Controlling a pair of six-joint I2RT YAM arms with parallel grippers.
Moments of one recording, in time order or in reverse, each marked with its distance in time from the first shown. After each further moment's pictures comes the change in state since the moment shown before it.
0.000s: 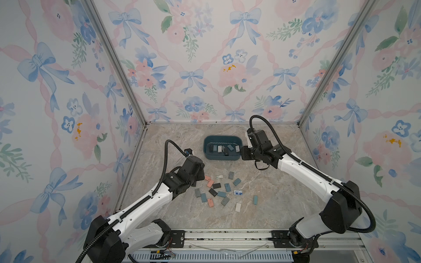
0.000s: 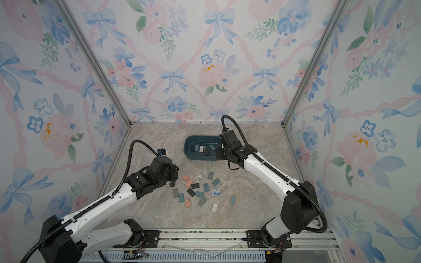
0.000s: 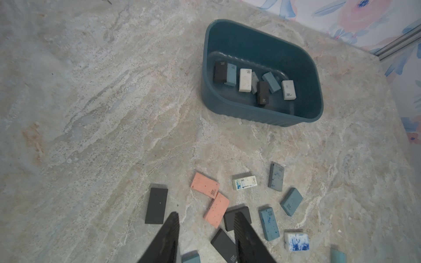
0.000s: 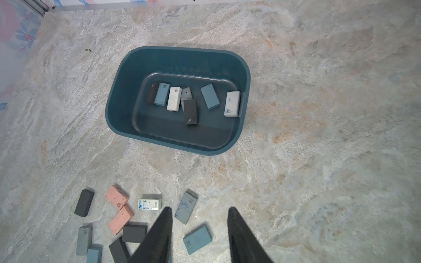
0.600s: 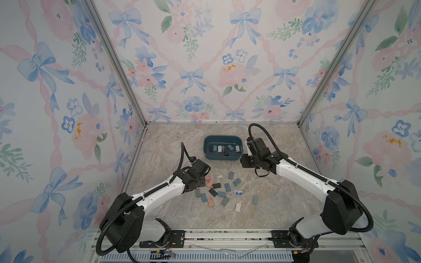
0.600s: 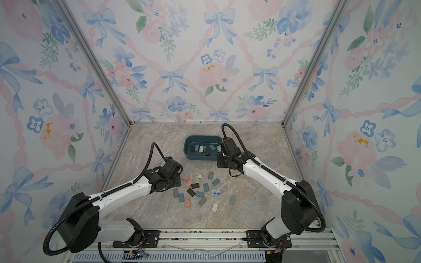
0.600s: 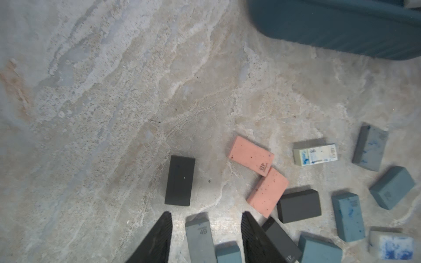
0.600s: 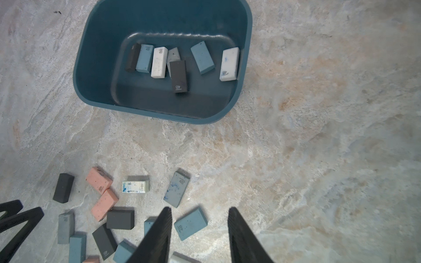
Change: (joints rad) left arm 0.008 0.244 -0.024 -0.056 0.004 0.010; right arm 0.003 -0.005 -0.138 0.038 -0.023 0.035
